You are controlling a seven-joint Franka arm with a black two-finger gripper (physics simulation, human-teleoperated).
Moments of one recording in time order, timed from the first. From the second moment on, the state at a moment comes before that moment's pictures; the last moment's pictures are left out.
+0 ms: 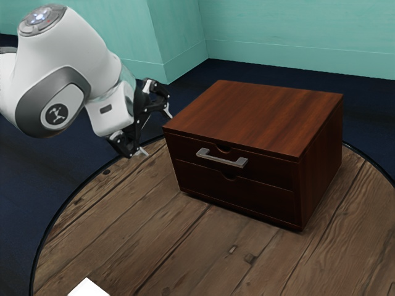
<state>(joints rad) -0.51 -0.28 0.46 -1.92 0.29 2.15 1.48</state>
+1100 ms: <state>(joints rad) -0.60 -0.16 0.59 -1.98 -0.18 2.42 1.71</state>
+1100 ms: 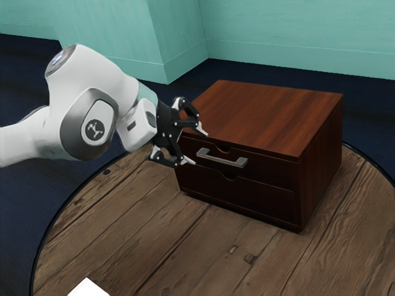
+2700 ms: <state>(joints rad) -0.70 -0.09 0.68 -1.97 -0.42 2.34 1.74</state>
